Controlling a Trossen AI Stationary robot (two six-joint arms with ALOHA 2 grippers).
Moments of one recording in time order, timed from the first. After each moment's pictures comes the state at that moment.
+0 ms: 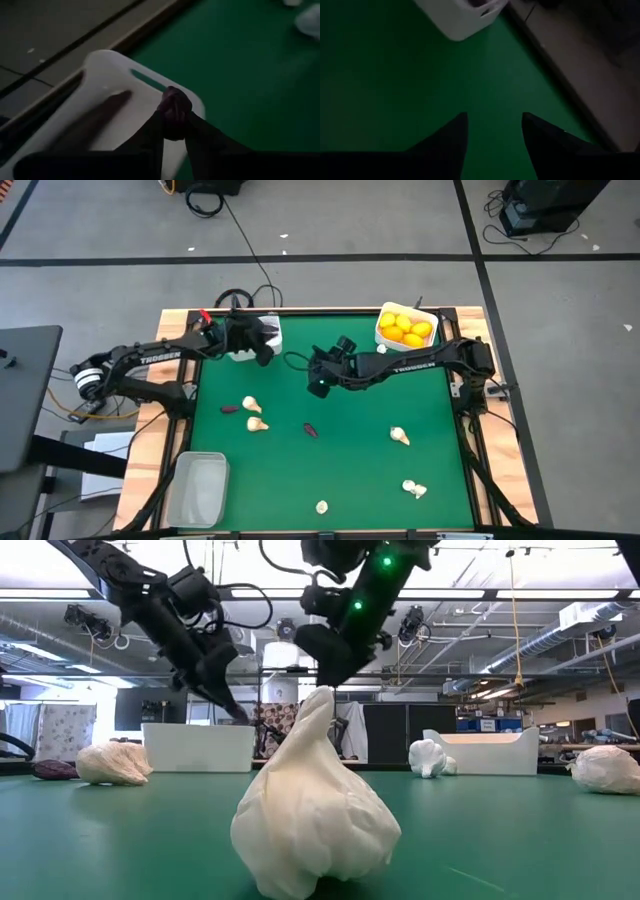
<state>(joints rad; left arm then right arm) 0.60 1.19 0.66 -0.17 -0.12 -0.10 -0.02 1.91 1.48 -0.58 0.63 0.30</state>
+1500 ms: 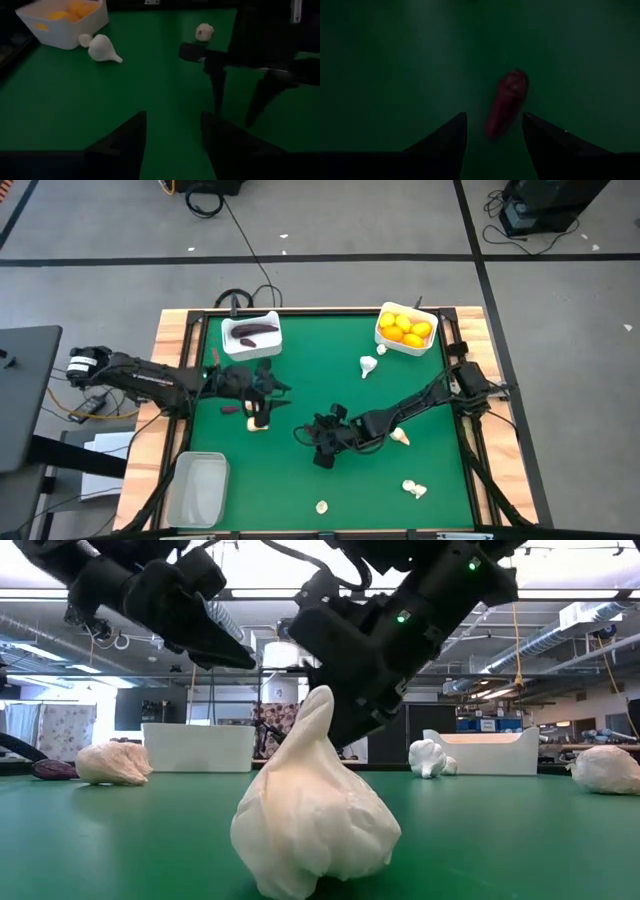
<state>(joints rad) -0.01 1.11 0.49 0.20 -0.07 0.00 0.30 2.03 1.23 -0.11 0.37 0.52</state>
